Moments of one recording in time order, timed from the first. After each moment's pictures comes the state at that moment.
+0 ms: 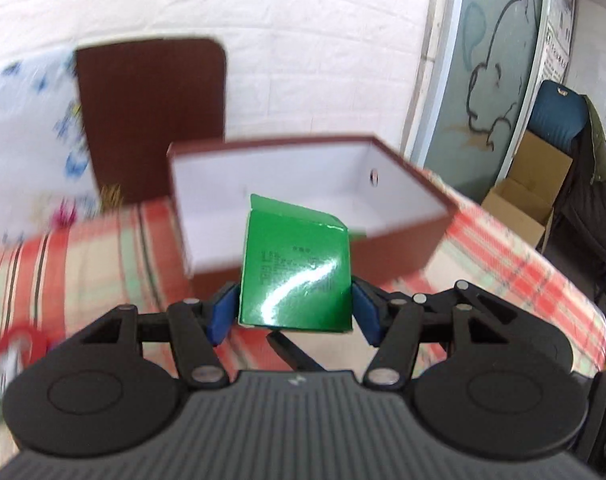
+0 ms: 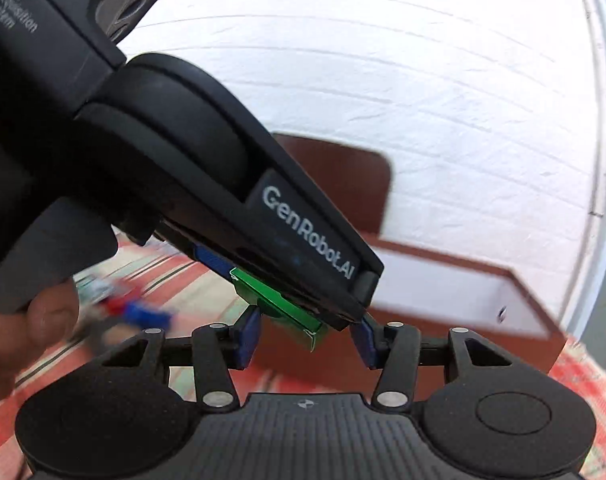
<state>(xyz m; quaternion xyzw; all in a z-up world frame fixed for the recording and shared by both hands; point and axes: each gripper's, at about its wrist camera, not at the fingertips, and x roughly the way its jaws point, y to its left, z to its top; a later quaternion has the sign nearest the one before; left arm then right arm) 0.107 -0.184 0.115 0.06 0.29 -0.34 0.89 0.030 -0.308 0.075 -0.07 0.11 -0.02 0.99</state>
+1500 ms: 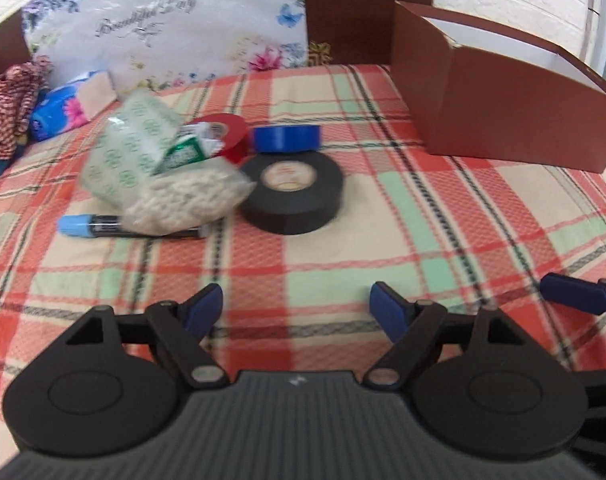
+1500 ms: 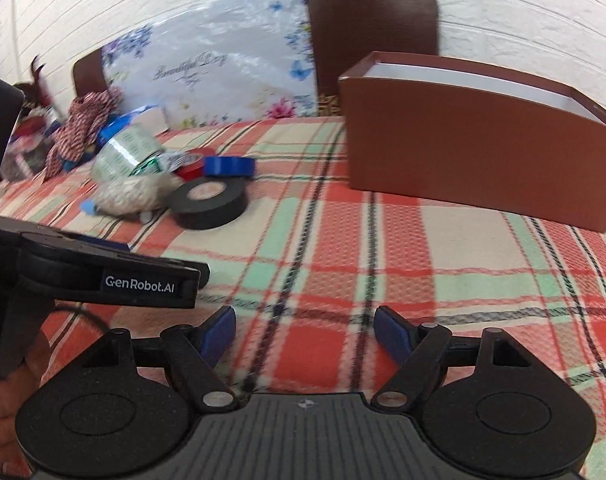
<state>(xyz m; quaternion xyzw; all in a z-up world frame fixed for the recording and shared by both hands) 0.052 -0.058 0.009 0.07 0.37 -0.08 0.92 0.002 -0.265 0.018 0.03 0.32 0.05 0.95</state>
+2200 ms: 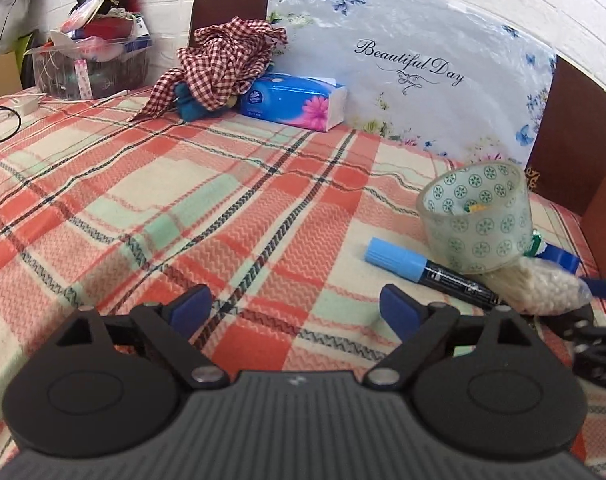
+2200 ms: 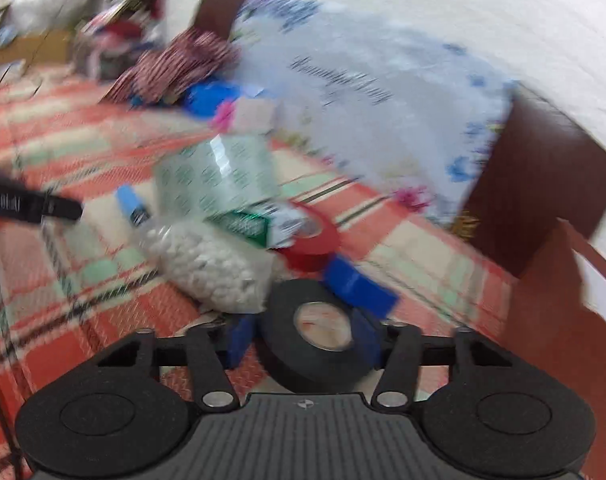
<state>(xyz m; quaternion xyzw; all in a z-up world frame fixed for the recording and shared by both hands) 0.064 0.135 -0.003 -0.11 0.28 0.09 0.95 0.117 -0.143 0.022 -0.22 0.27 0.17 0.92</state>
